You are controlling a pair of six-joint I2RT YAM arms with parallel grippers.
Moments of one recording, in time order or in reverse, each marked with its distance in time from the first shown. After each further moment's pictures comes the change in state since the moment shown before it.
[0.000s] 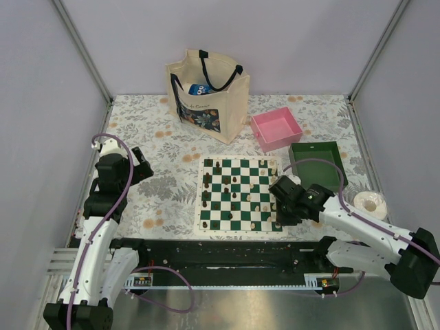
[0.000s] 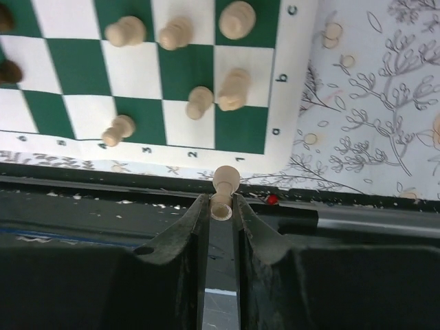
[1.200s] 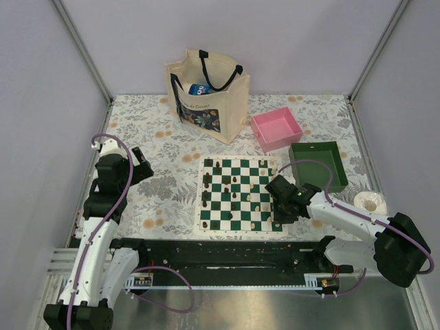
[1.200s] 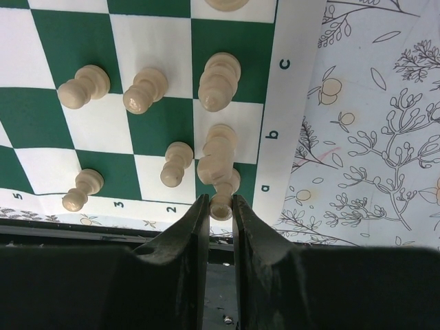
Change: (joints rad) left arm 0.000 -0.006 0.000 0.000 0.009 0.000; right arm -0.069 0.145 -0.108 0.176 0.009 -0.080
